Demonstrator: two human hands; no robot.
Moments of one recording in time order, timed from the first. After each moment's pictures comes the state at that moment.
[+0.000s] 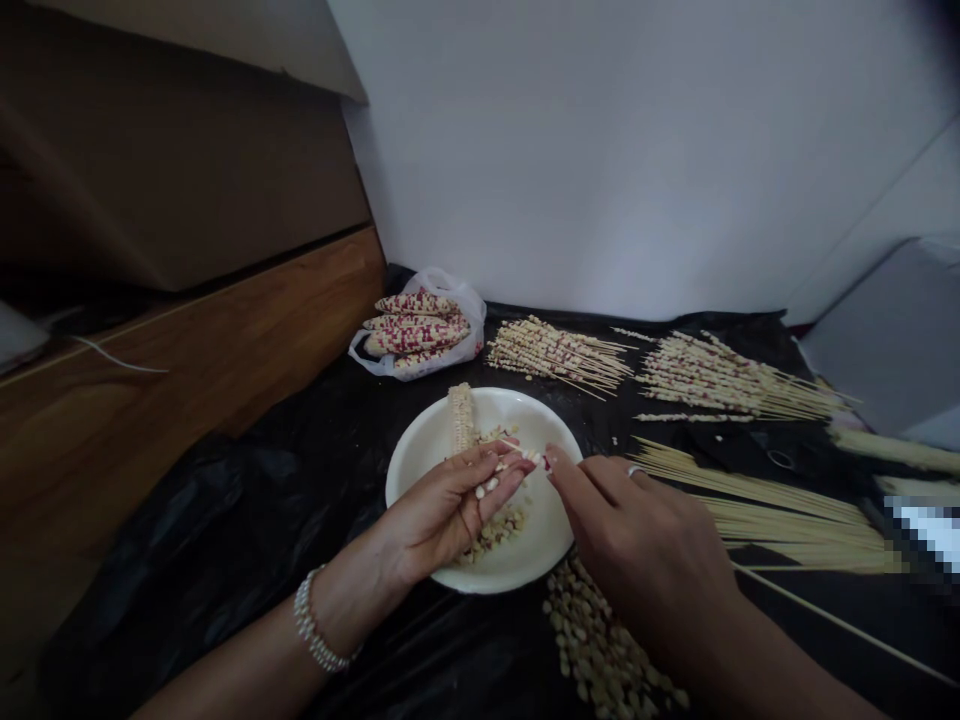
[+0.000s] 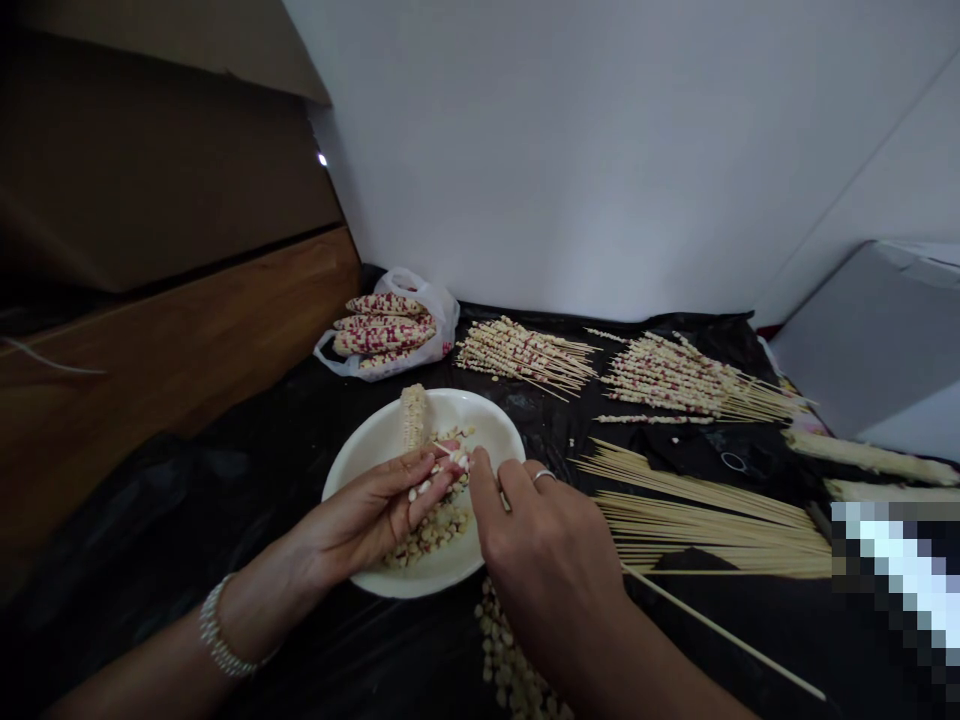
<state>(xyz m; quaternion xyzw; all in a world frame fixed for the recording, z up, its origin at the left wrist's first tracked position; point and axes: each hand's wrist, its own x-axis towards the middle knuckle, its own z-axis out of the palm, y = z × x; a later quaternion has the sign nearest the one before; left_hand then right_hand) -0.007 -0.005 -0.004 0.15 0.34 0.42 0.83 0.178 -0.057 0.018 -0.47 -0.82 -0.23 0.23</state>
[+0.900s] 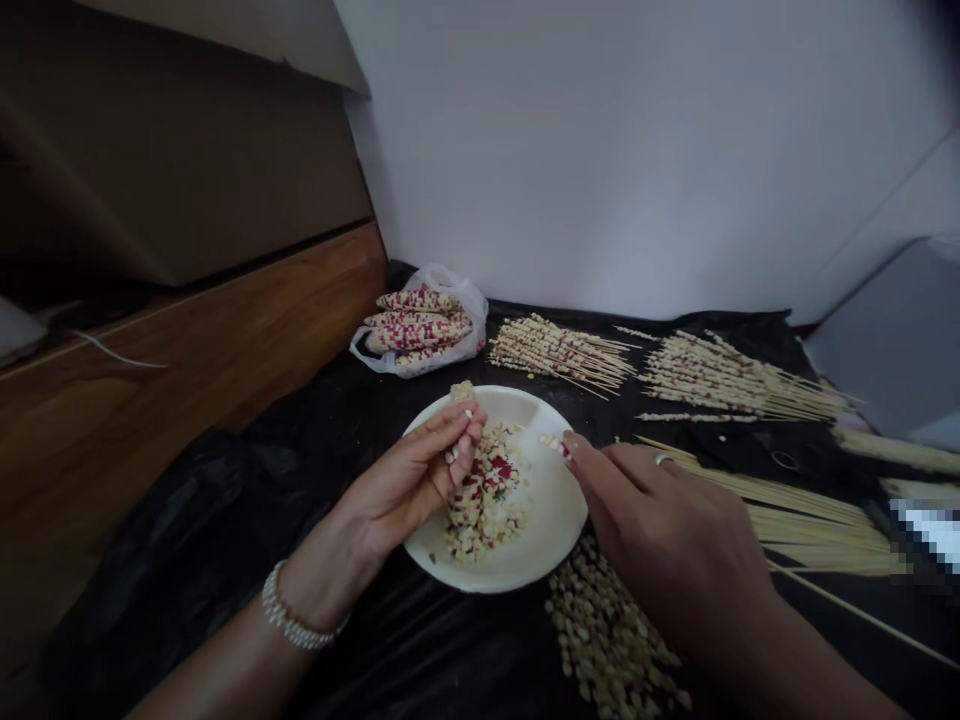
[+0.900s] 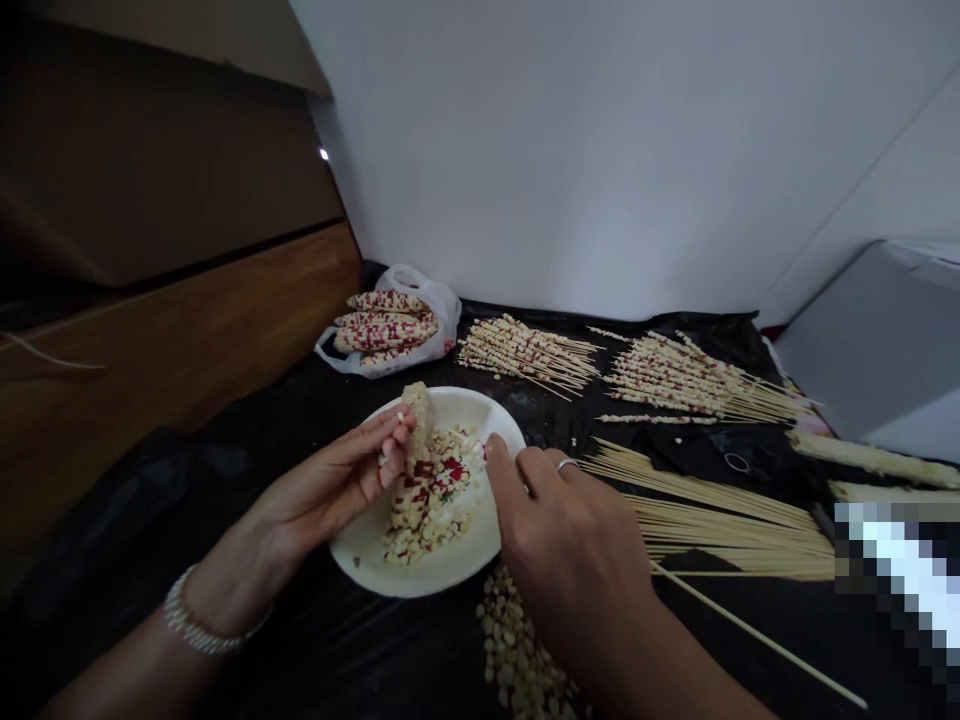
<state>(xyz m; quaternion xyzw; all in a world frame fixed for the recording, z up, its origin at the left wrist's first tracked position) -0.025 0.009 0.019 0.17 0.35 0.48 0.79 0.188 -0.055 0.019 -0.49 -0.80 -0.27 0.22</state>
